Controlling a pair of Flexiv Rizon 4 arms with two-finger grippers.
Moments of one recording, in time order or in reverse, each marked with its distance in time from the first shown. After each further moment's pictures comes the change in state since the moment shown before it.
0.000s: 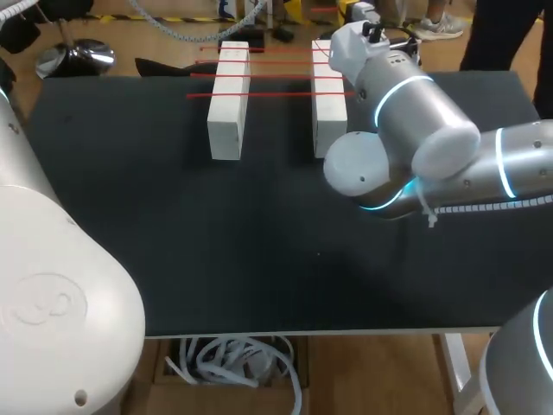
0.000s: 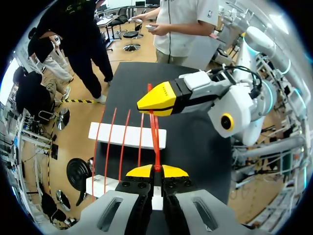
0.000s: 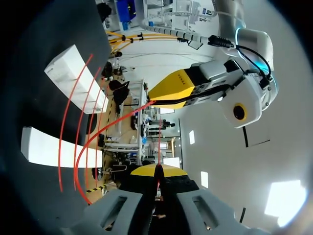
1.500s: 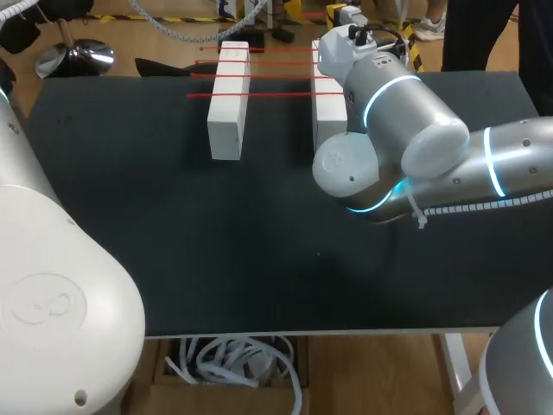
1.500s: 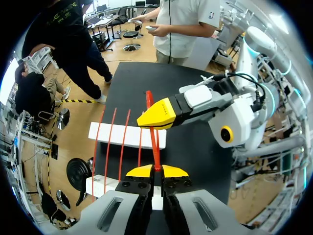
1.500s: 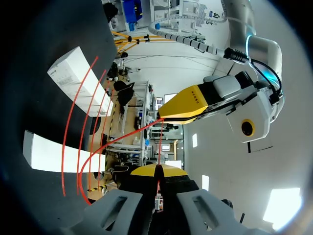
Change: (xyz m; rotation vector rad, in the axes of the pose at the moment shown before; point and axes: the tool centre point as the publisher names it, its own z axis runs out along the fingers) left arm 0.000 0.000 0.000 0.000 0.000 0.000; right arm 0.008 0.020 0.006 -0.015 0.031 -0.035
